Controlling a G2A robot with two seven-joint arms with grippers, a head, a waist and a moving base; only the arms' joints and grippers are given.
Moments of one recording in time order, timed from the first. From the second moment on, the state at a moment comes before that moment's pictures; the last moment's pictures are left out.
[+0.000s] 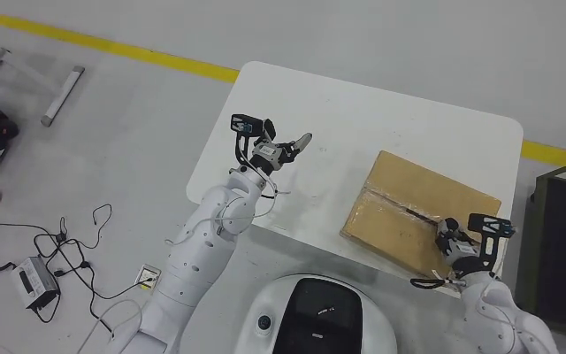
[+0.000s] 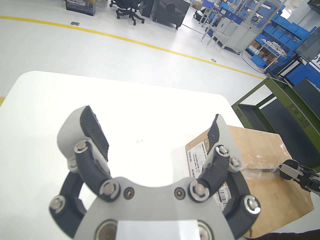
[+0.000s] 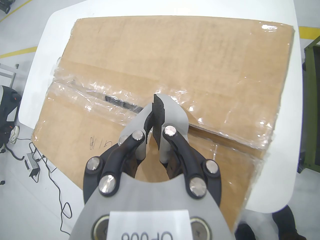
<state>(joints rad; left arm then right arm) 1.11 -1.36 -1.22 -1.50 0.96 -0.16 -0.06 -1.85 -1.15 1.63 -2.06 -0.88 0.16 0.37</state>
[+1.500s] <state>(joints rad) 1.11 -1.36 -1.22 -1.50 0.96 -0.16 -0.06 -1.56 -1.18 1.39 -1.91 -0.98 0.11 0.39</state>
